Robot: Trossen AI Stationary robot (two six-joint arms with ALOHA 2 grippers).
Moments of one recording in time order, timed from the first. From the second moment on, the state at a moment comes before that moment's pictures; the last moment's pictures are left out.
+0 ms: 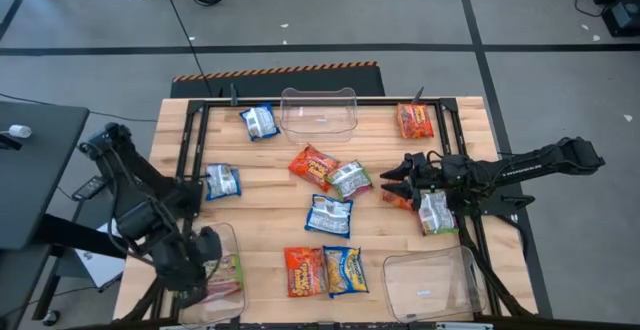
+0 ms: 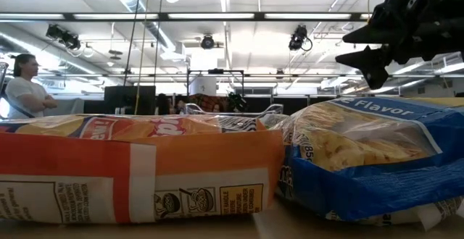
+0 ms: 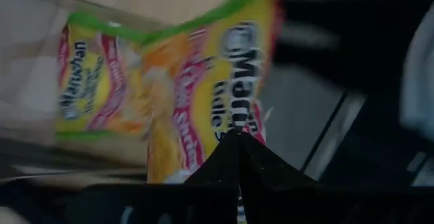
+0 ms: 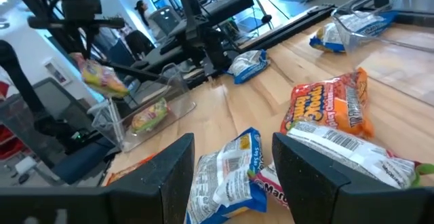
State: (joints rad) left arm -0.90 1.31 1.38 -1.08 0.09 -1.39; right arm 0.04 0.67 0.08 0.50 0.06 0.48
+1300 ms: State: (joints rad) left arm -0.86 1.50 1.31 -1.57 0.14 0.68; right arm 0.08 0.69 0.17 0.63 0.50 0.41
